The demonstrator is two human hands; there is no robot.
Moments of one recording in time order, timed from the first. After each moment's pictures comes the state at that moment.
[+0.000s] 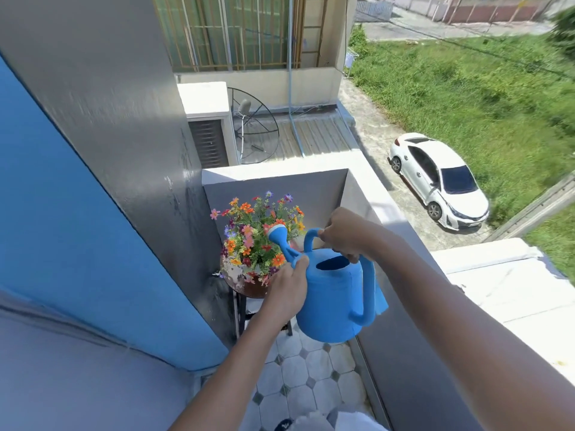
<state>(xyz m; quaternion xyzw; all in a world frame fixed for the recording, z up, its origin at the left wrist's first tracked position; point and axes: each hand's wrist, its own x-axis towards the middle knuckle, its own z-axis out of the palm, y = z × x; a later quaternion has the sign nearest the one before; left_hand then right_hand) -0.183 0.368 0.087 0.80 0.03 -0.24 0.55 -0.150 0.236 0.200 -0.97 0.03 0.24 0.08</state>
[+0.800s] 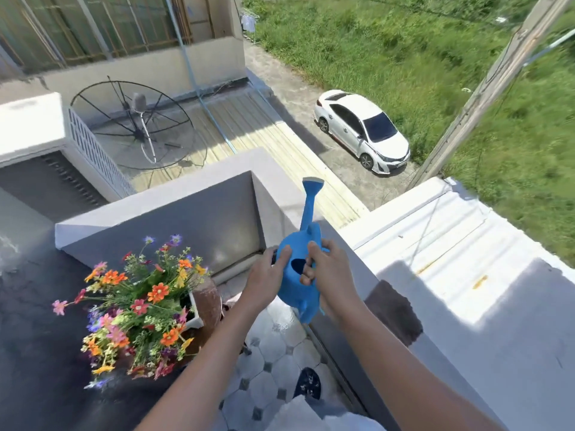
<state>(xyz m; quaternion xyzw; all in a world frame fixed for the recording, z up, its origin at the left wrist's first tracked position) -0.054 0.150 0.027 0.81 -0.12 -0.27 0.50 -0.133 0.052 0.090 -0.56 0.37 -0.11 0.73</state>
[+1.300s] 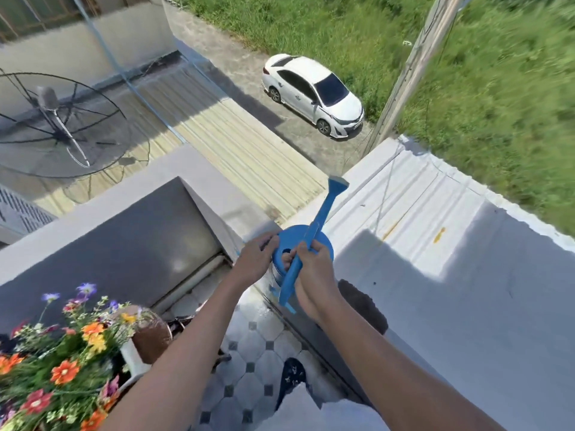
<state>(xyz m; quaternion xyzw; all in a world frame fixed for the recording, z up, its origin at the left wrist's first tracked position) 0.002 0.011 -0.023 0.76 -0.23 -0.39 0.47 -0.116 -0.051 0.042 -0.36 0.44 -0.21 0.80</state>
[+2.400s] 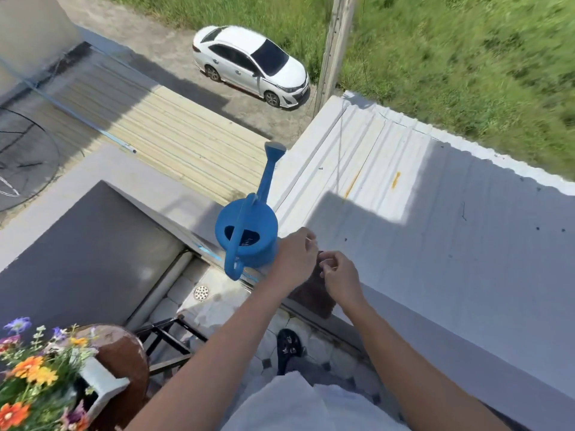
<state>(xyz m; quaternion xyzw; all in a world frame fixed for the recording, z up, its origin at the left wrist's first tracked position) -0.159 -0.062 0.001 0.79 -0.40 -0.35 0.29 -0.279 -0.098 -0.067 -0.60 0.60 -0.13 0.51</state>
